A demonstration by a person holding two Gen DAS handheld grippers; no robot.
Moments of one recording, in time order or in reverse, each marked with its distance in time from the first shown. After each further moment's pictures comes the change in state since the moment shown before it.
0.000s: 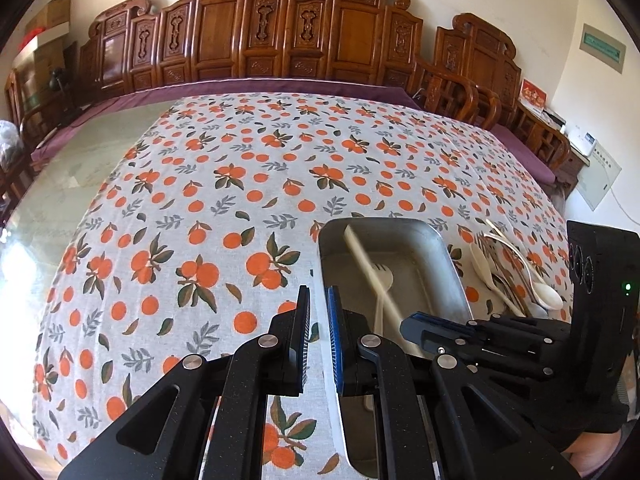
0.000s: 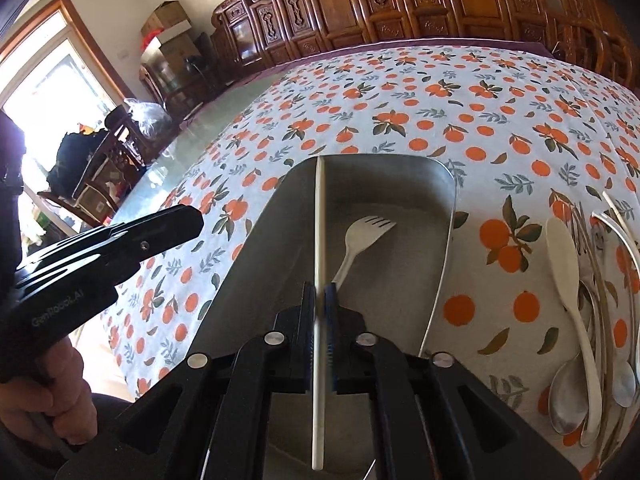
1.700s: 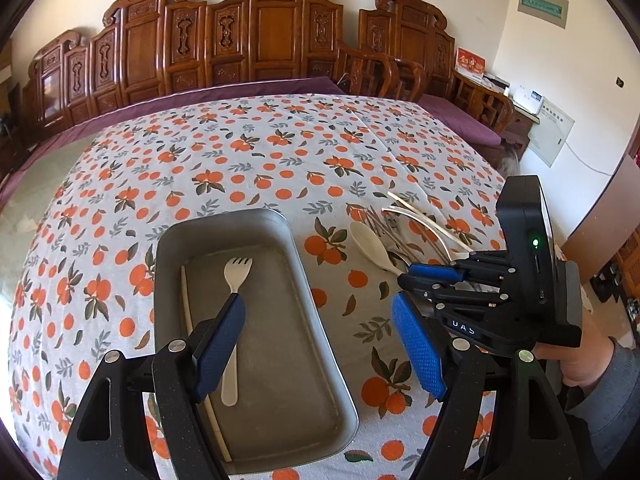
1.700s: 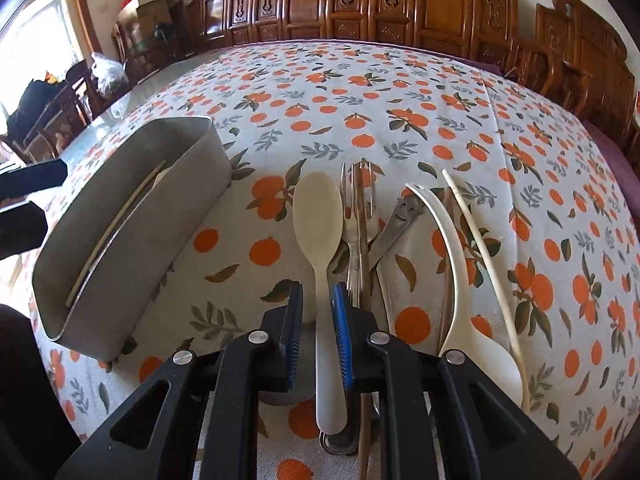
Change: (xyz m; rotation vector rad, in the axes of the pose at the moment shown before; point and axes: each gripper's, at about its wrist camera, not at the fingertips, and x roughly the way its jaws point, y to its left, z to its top) left arm 0.000 -0.113 -0.014 0.161 0.011 -0.130; right arm -0.046 -0.125 -0.027 -0.166 0.049 -0.282
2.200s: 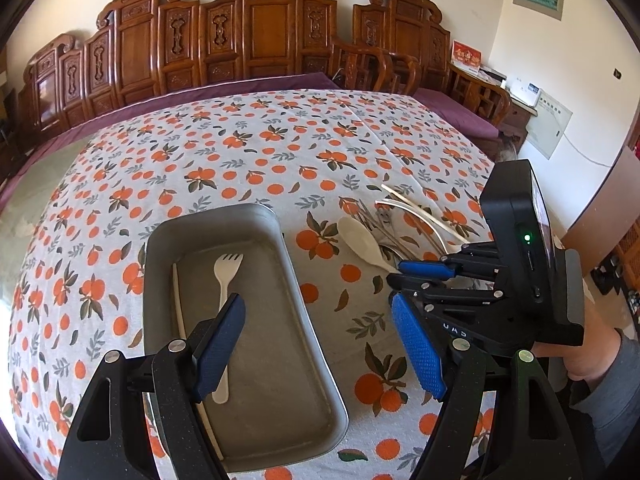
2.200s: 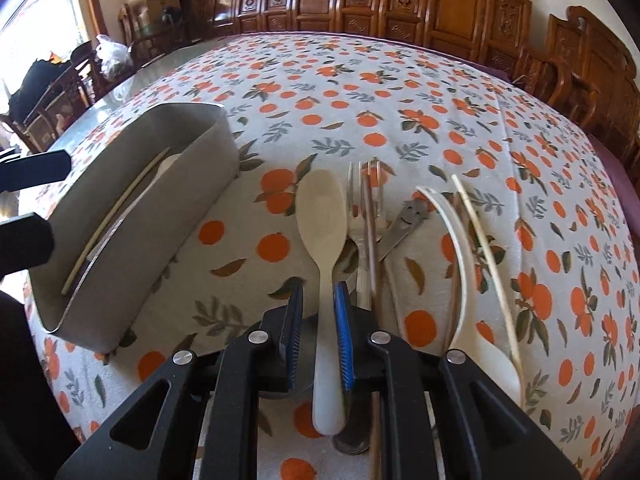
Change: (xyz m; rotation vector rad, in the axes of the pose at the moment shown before) left arm 0.004 -0.011 -0.003 0.022 0.013 0.001; right arm 0.005 0.010 0.006 -0.041 0.041 0.044
